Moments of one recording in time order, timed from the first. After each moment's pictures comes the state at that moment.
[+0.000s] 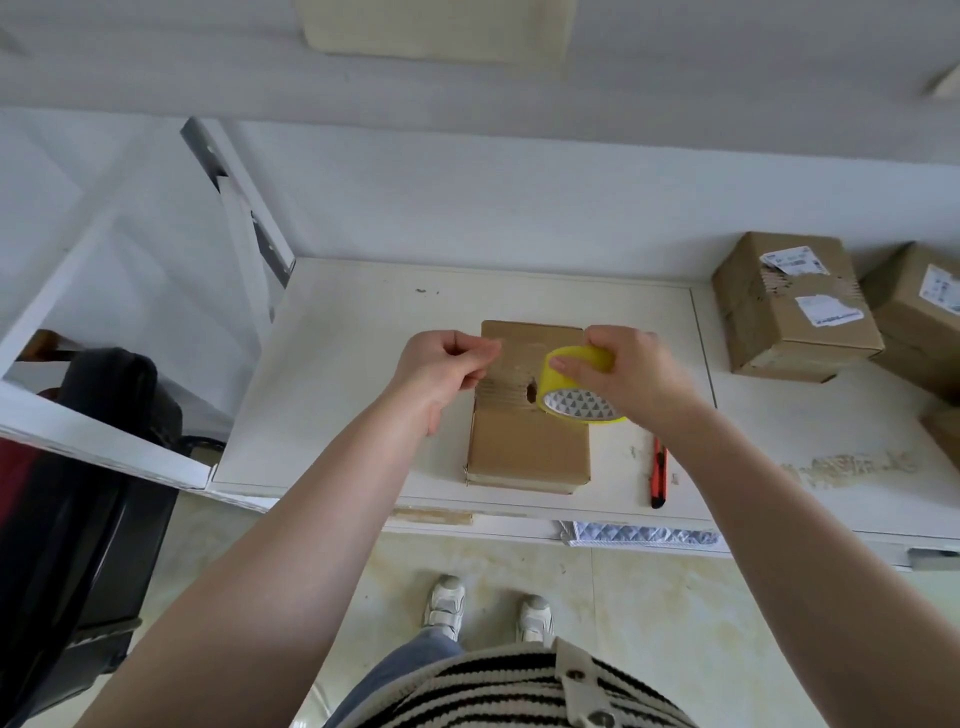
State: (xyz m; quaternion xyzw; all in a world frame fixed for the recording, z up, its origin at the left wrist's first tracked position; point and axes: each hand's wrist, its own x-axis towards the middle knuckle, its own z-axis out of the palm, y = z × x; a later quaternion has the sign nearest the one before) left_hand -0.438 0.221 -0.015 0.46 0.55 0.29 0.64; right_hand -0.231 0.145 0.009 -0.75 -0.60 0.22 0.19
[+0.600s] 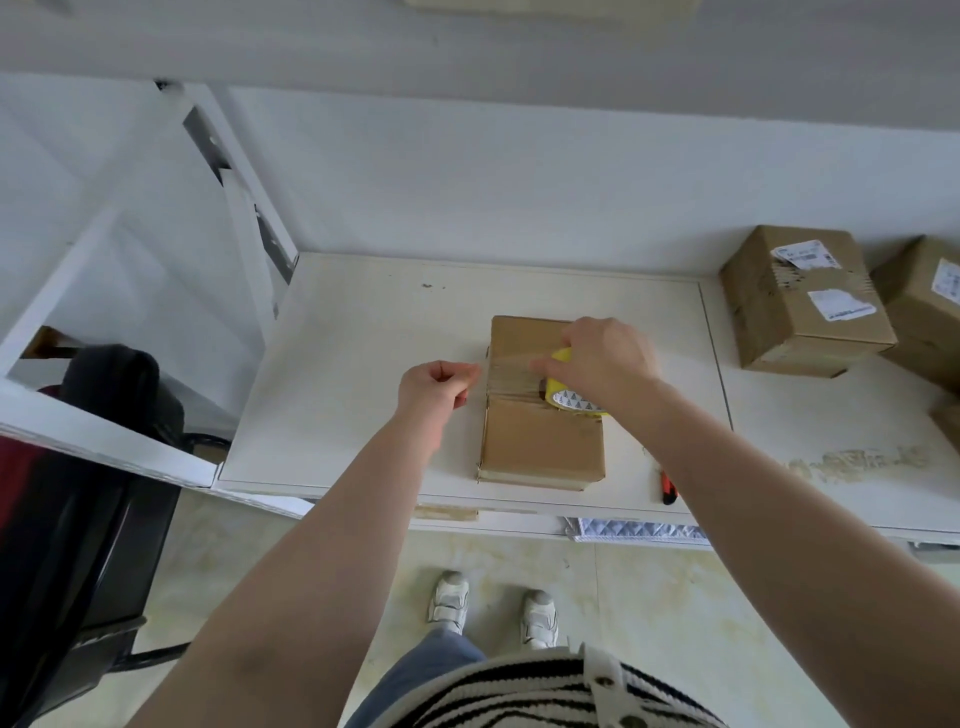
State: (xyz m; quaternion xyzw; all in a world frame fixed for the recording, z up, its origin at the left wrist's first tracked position) left_hand -0.455 0.222 -0.078 0.41 0.60 0.30 0.61; right_hand -0.264 0.186 -0.005 -0.79 -0.60 0.13 0.00
